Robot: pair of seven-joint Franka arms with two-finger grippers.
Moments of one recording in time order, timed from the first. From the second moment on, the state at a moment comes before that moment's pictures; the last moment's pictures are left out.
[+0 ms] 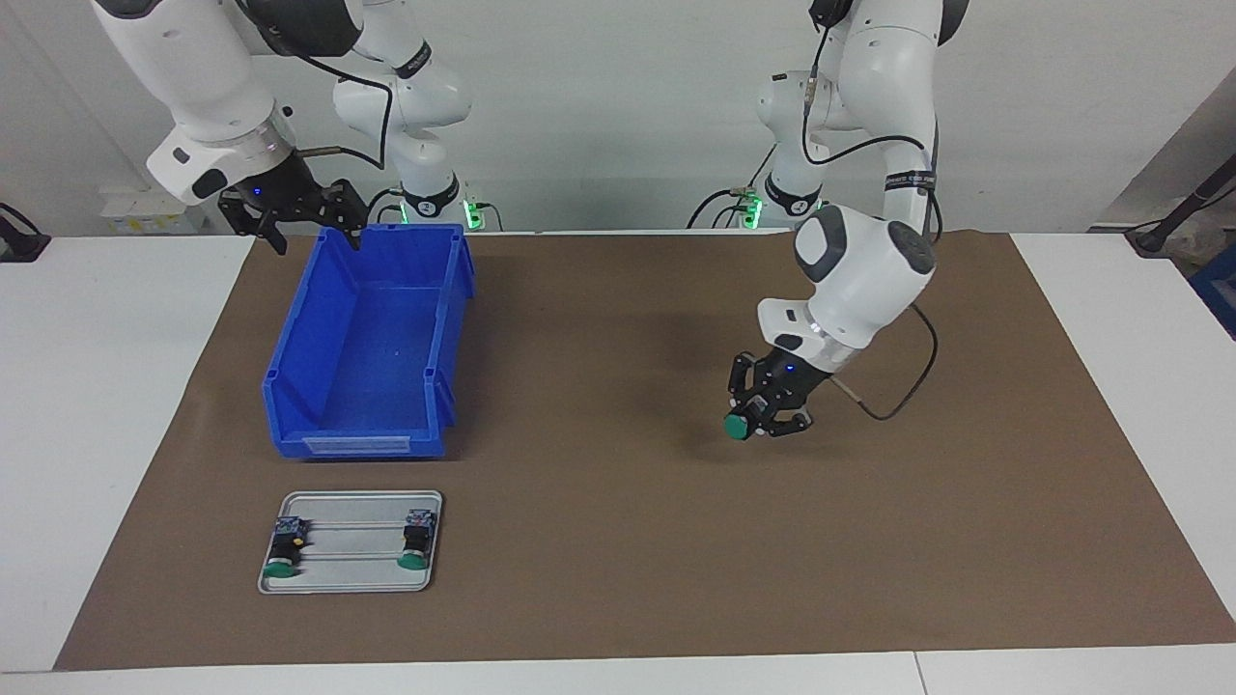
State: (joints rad) left arm -0.05 0.28 -0.26 -1.87 -0.63 2.37 1.07; right arm 0.11 -0.06 -0.10 -1.66 0.00 1.47 -0.03
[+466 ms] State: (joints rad) left arm 0.00 0.17 -0.27 -2.11 -1.39 2.41 1.74; right arm 0.11 -0.06 -0.09 -1.67 0.00 1.52 -0.02
